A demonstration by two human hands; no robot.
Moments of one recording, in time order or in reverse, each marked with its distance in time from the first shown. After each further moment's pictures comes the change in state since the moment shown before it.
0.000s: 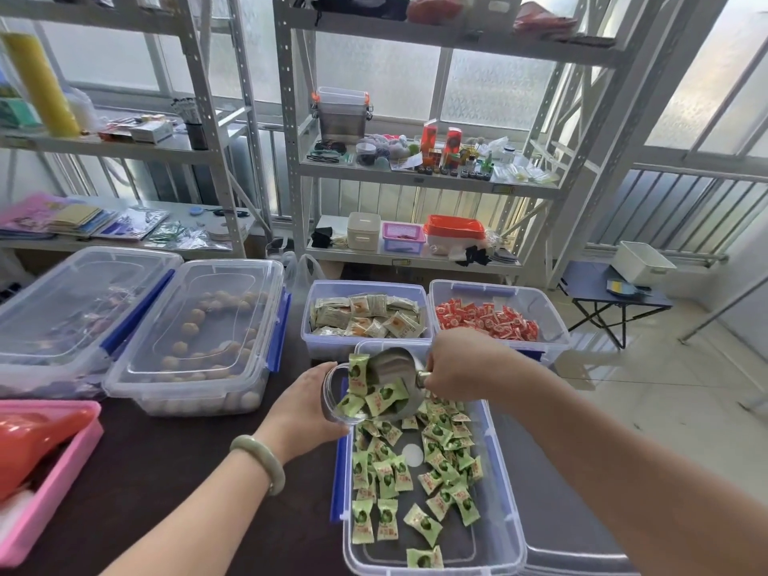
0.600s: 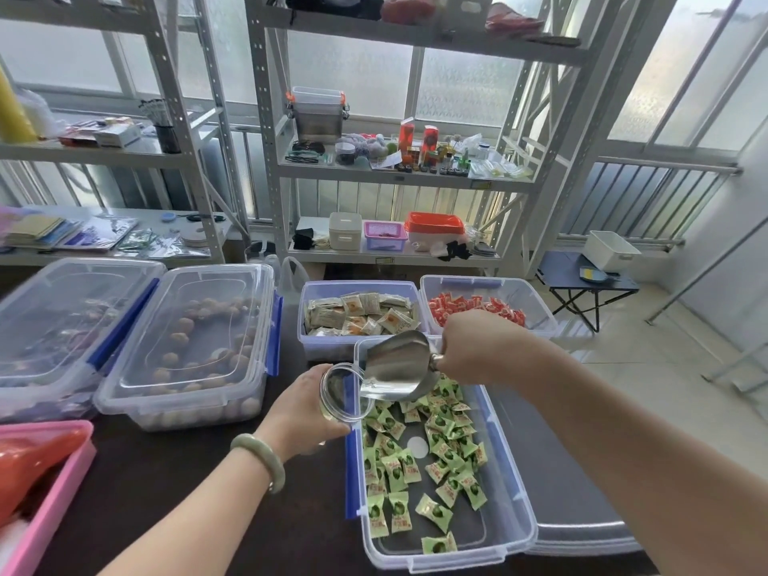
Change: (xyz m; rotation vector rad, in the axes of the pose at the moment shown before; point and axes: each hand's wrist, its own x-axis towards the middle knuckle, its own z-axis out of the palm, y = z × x) left_hand -0.002 -0.009 -0.018 -0.039 -0.046 0.103; right_hand -0.018 -0.021 -0.017 -0.031 0.029 0.132
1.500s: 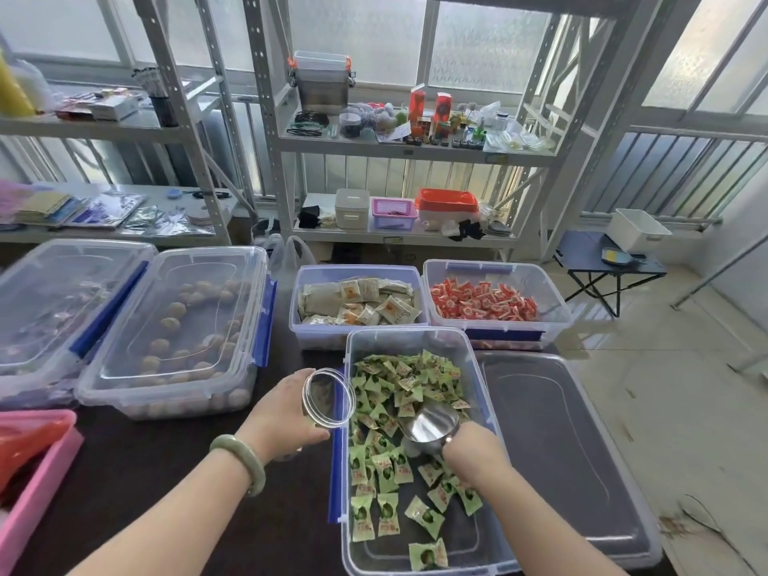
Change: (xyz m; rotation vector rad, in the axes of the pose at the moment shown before) left_hand 0.016 -0.002 0.013 0.059 -0.033 -0.053; right_hand 0.056 0.058 0.181 0.560 -0.138 0.397
